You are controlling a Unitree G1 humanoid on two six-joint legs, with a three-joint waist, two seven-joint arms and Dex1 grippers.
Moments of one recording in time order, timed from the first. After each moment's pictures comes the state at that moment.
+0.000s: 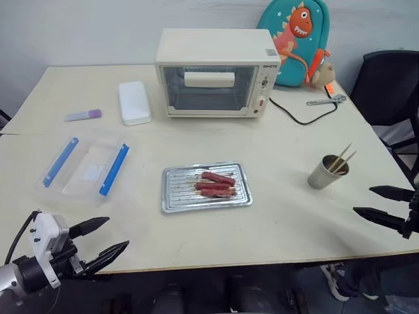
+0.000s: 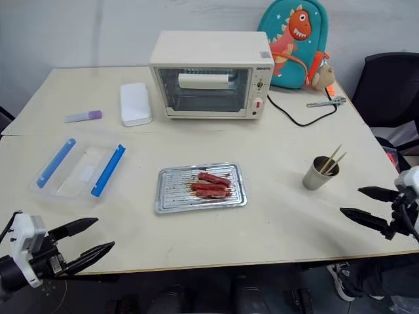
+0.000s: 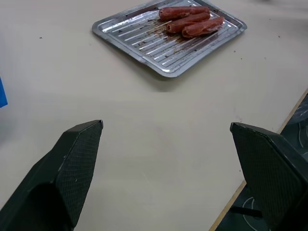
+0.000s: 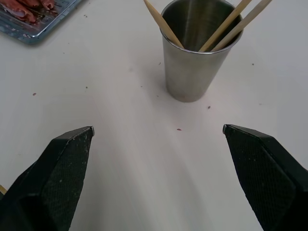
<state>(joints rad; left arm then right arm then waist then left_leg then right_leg) 0.55 0.67 0.65 -0.55 -0.67 0.47 -0.91 0.11 -1.04 -0.58 0.01 0.53 0.51 1.21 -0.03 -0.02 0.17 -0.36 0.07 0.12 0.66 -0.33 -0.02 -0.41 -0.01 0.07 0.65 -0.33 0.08</state>
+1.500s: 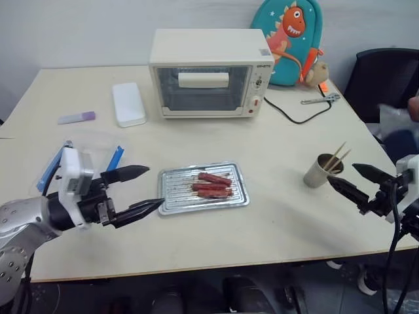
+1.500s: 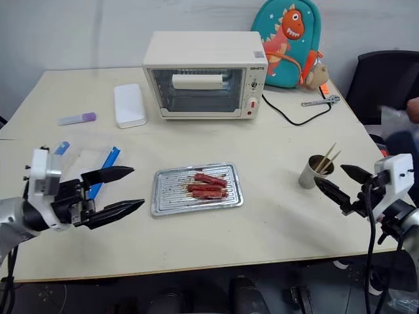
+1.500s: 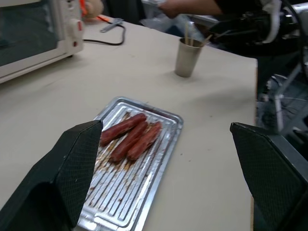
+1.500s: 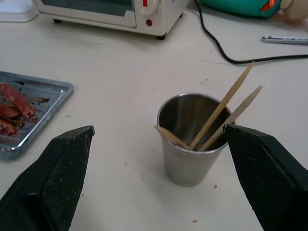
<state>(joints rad) -0.06 0.86 0.41 -0.57 -0.97 0.72 -0.81 0.01 -0.74 -0.61 -0.35 0.69 0.68 0.69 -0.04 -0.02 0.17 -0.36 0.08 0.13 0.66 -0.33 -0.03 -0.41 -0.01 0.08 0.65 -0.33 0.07</state>
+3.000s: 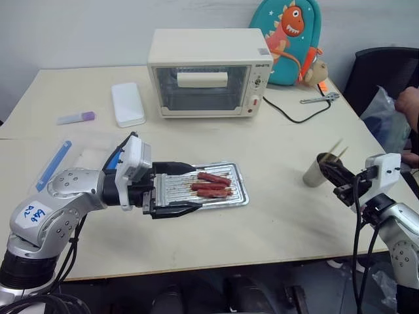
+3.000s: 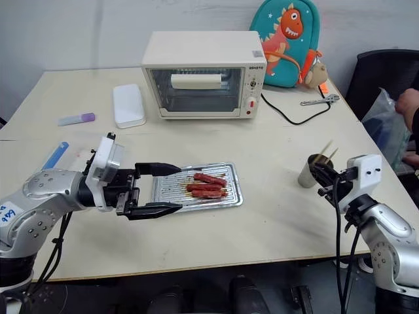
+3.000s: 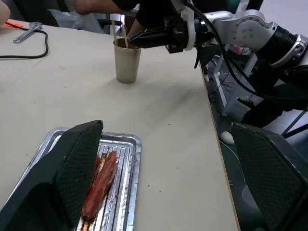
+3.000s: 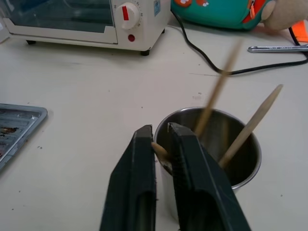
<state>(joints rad) -0.36 0.80 0.09 -0.47 -0.82 0.69 -0.92 -0.07 -0.58 -0.44 -0.28 0.58 0.50 0.55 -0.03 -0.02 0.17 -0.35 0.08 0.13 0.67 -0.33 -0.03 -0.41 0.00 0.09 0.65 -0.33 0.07</state>
